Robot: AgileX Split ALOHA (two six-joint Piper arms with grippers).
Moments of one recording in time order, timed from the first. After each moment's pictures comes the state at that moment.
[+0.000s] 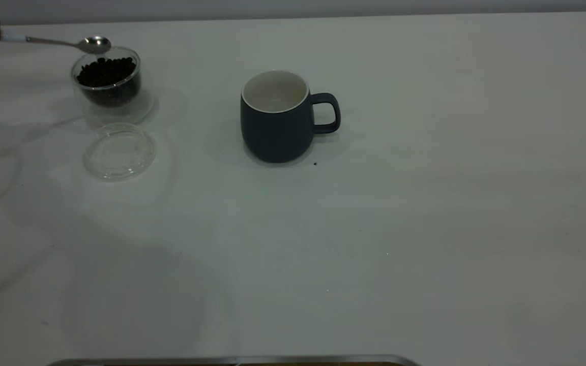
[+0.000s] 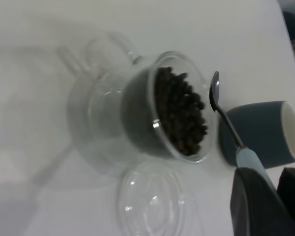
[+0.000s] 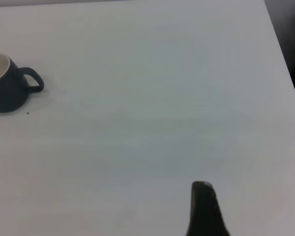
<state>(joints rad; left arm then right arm) 0.49 2.42 -1.55 -1.20 1.08 1.26 0.12 -0.01 -0.48 -0.06 1.12 0.15</state>
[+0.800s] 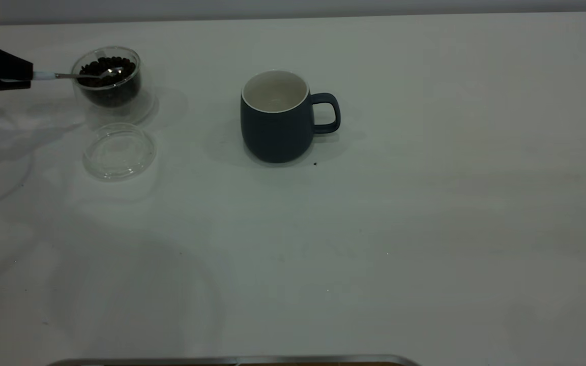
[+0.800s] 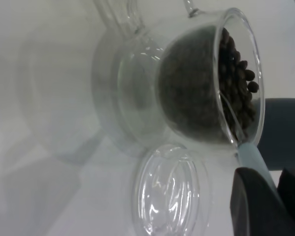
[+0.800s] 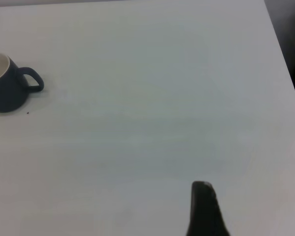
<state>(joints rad) 0.47 2.52 -1.55 -1.22 1.05 1.19 0.12 -0.01 -0.48 -0.06 1.12 0.15</state>
